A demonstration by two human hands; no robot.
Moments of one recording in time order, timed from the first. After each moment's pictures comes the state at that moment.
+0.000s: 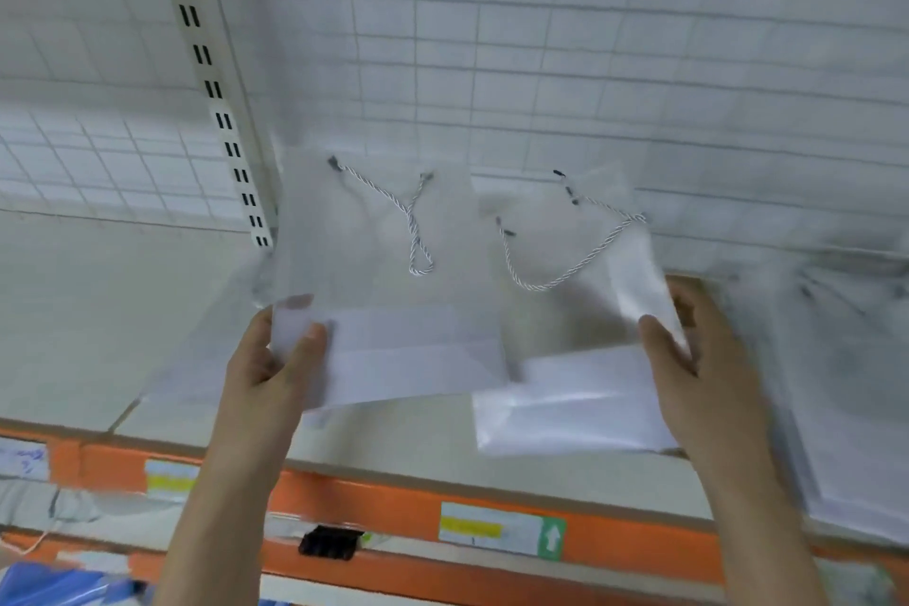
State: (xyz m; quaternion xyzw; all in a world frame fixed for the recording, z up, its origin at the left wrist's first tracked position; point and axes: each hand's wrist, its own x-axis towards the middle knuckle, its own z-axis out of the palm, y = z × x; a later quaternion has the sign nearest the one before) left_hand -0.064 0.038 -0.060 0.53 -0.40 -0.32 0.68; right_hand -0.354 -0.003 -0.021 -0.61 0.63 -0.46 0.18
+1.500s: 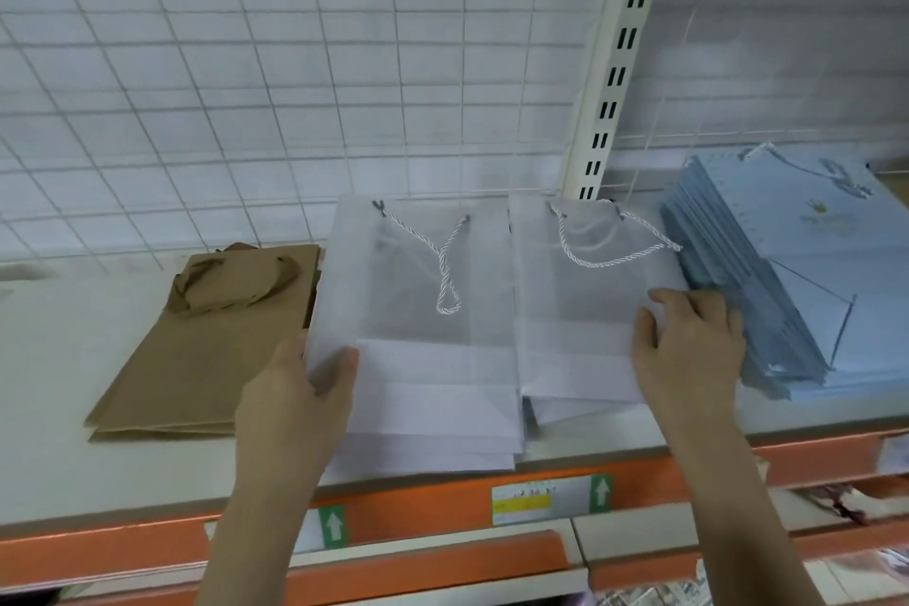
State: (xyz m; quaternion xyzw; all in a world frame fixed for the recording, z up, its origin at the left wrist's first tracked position) left_hand -0.484 -0.001 -0.066 0.72 -0.56 -0.14 0.39; right_hand -0.779 -0.038 -0.084 -0.52 0.75 -0.37 -0.16
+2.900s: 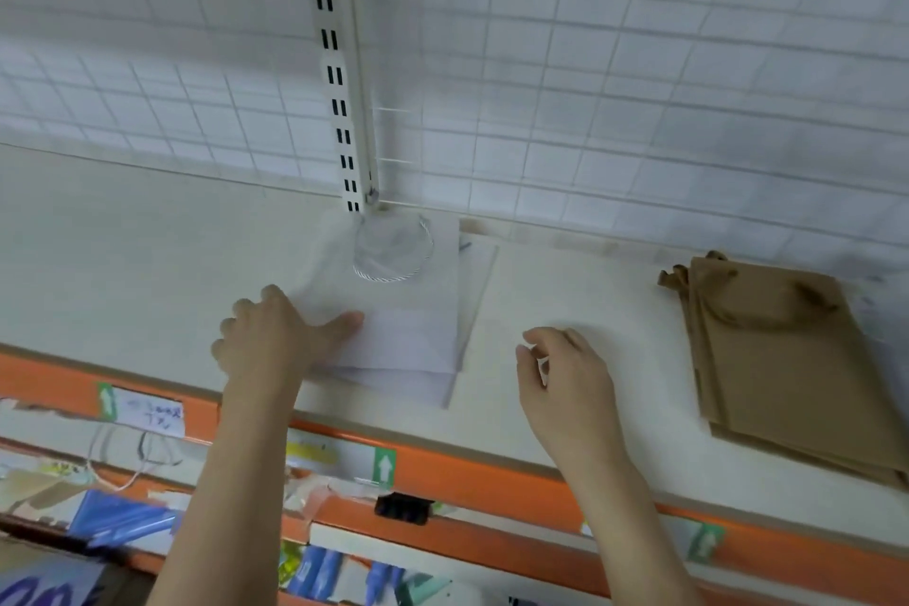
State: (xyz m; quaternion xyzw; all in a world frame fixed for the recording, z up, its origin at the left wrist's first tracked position) left_hand 0.061 0.009 -0.074 0.91 -0.36 -0.11 0.16; right_hand -0.183 -0.006 -0.097 -0.74 0.58 -0.33 0.13
